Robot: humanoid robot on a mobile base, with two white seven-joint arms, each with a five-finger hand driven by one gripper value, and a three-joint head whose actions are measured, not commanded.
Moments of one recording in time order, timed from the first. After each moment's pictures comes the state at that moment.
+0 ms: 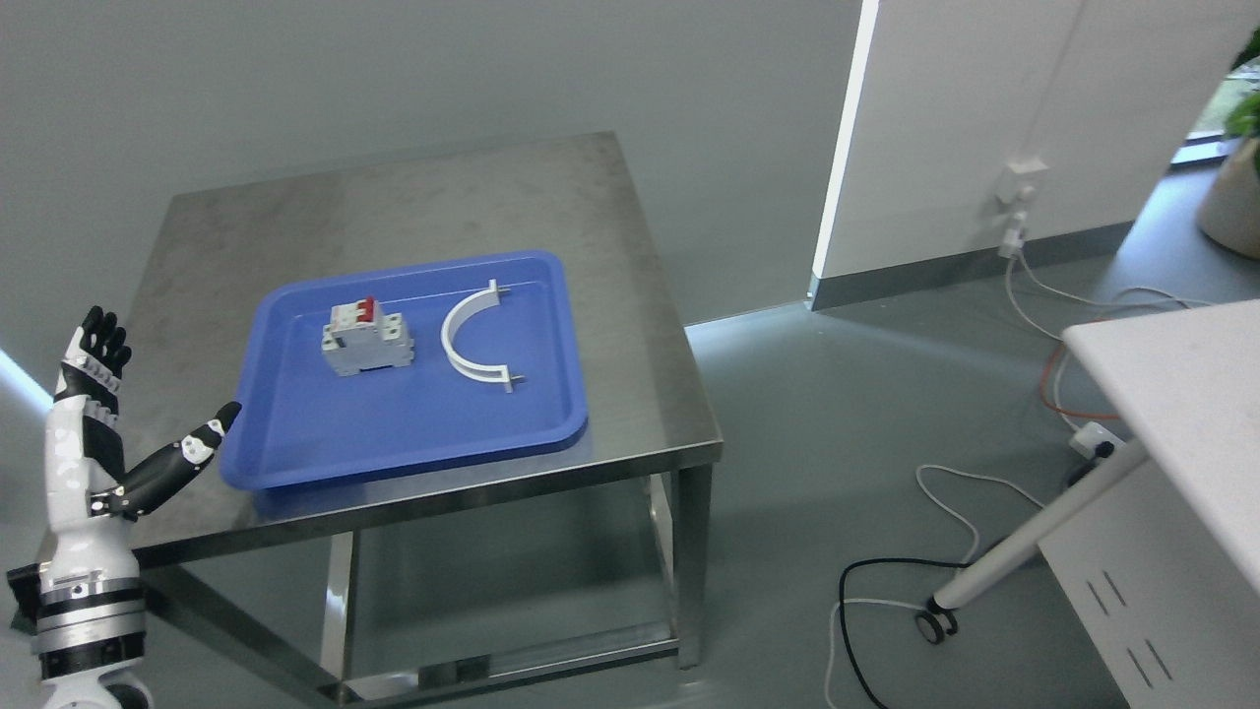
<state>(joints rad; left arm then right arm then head) -0.26 0.08 0.44 -1.52 -0.06 -0.41 -0.18 0.09 0.00 0.00 -0.24 0.07 0.05 -0.13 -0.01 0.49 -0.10</state>
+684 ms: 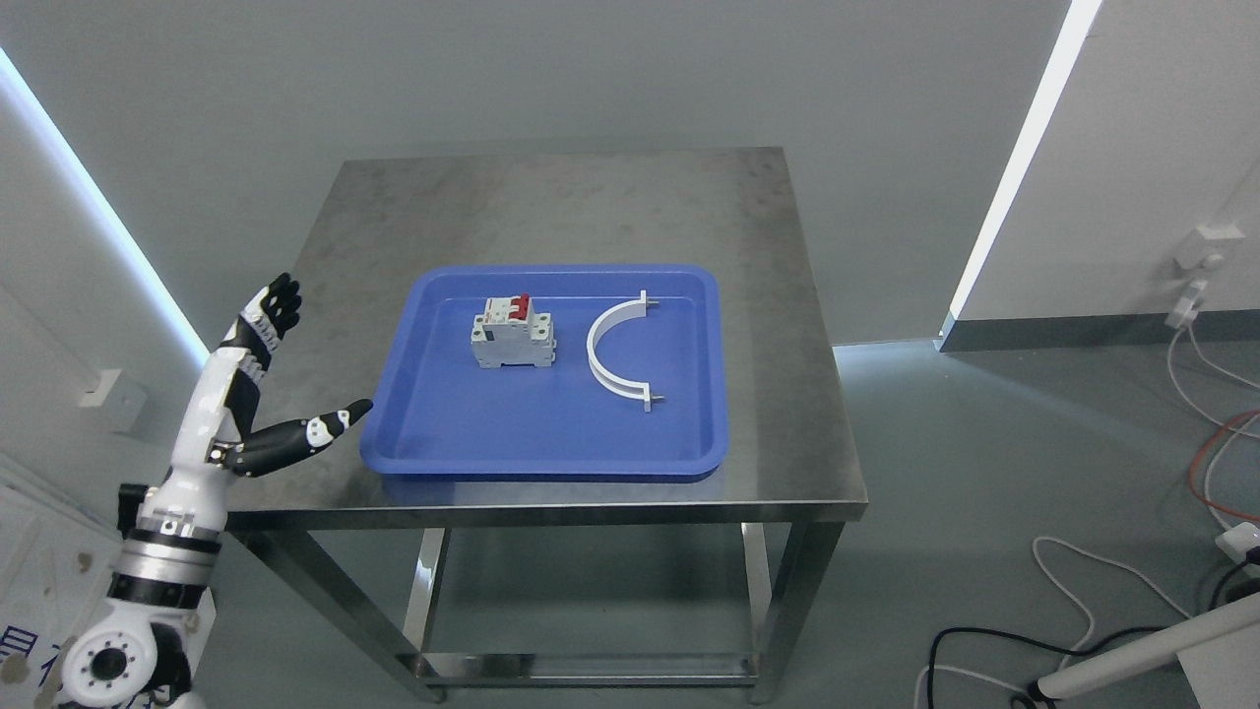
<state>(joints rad) -0.39 0.11 0.32 -1.53 -0.07 -0.27 -0.59 0.09 0.00 0.00 -0.24 0.07 0.05 -0.14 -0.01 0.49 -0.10</state>
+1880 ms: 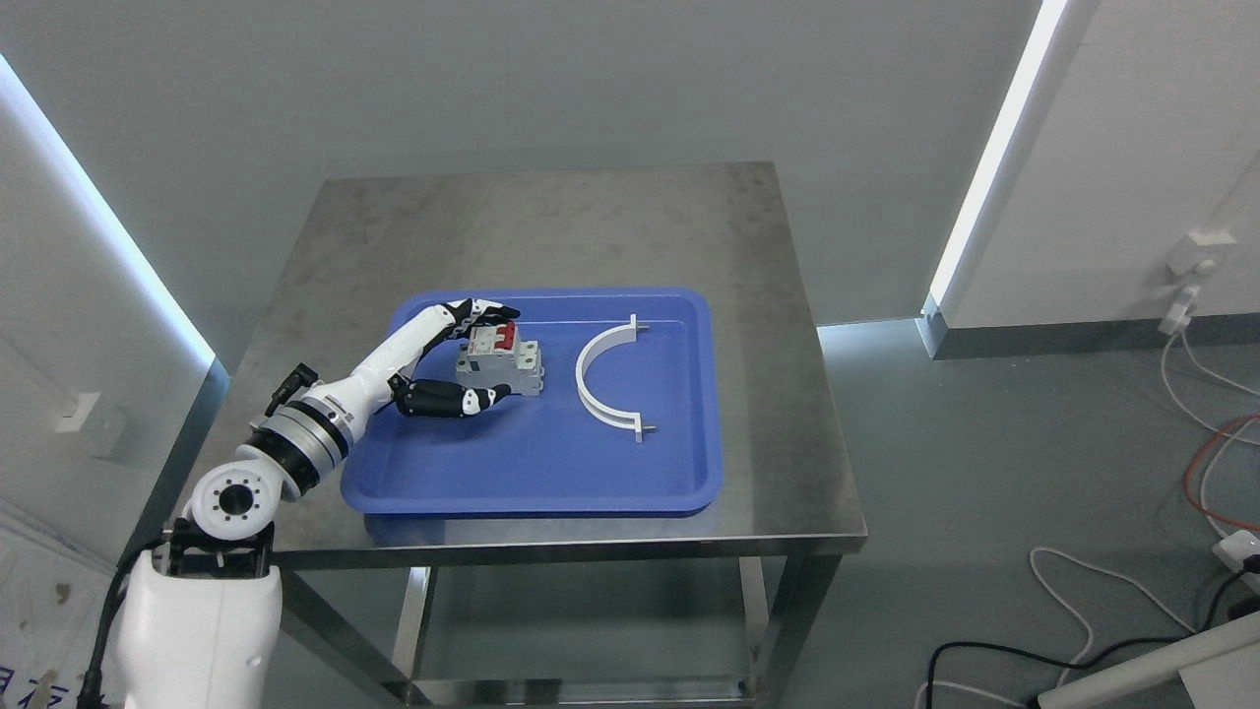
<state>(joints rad) -0.59 0.17 0.02 -1.45 -0.41 -0.01 -0.70 0.09 0.00 0.00 -0.24 0.07 0.05 -0.14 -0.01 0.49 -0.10</state>
